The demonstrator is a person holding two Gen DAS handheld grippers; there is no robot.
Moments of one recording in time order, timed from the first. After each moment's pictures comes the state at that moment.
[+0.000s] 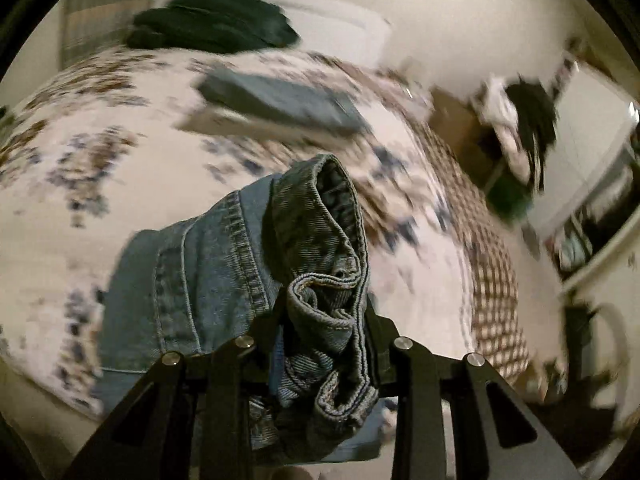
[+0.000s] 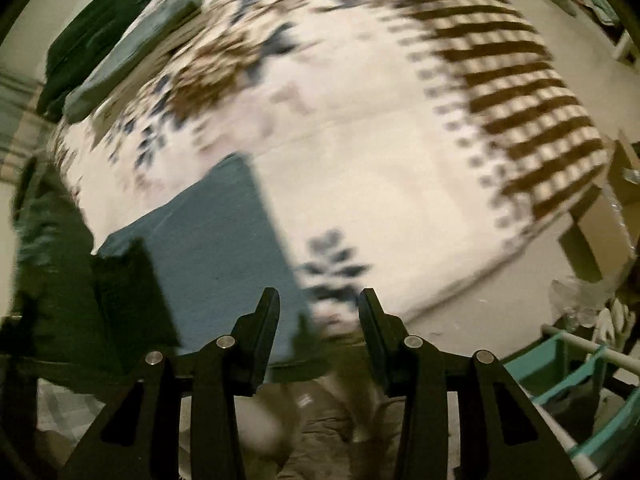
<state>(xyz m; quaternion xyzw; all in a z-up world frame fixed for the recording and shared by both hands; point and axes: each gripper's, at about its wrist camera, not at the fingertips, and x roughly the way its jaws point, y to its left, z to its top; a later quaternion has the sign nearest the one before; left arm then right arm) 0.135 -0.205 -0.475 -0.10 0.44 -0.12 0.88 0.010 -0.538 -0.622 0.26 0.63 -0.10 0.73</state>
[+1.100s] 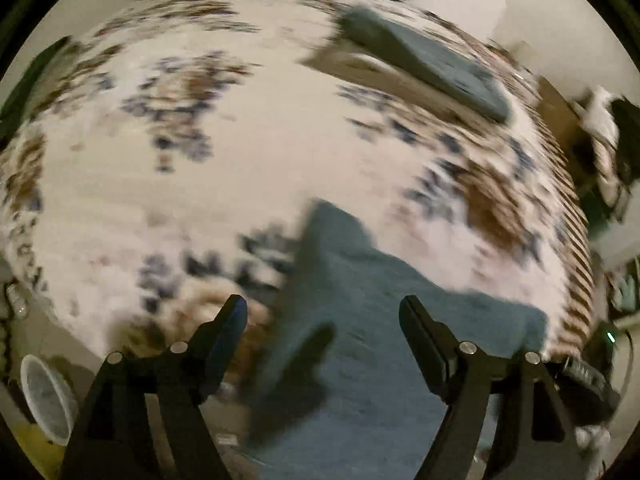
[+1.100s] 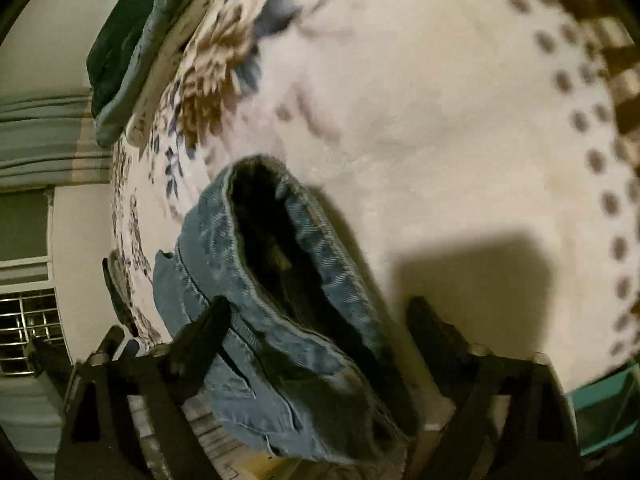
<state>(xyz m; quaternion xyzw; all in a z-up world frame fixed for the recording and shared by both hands) 0.174 -0.080 -0.495 -0.15 0.54 0.05 0.83 0.090 -0.564 -0.715 0.39 0.63 0.07 0.67</state>
